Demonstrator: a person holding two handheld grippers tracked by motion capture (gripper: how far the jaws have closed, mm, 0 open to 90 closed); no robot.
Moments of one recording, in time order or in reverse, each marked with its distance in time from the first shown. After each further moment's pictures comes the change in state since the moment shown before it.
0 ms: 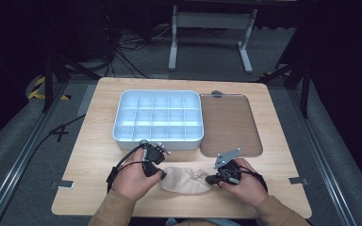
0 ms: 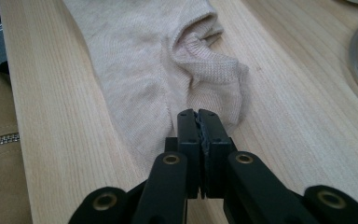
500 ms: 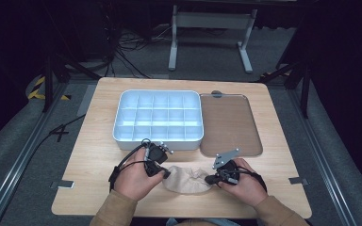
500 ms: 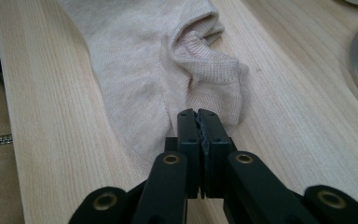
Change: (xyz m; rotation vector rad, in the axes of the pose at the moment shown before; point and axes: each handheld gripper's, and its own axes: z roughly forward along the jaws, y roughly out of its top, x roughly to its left) left arm -0.009 0.007 -0.006 -0.051 -0.031 0.036; right arm 0.001 0.002 0.003 0.007 -0.012 -0.015
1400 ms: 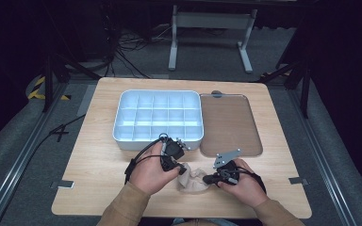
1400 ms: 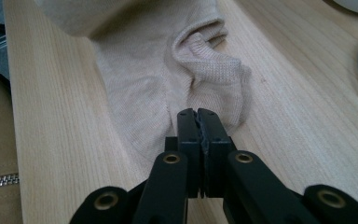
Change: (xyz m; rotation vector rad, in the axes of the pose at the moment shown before) left arm -0.018 0.039 0.010 -0.013 -0.050 0.112; right arm -0.003 -0.005 0.005 -0.065 0.034 0.025
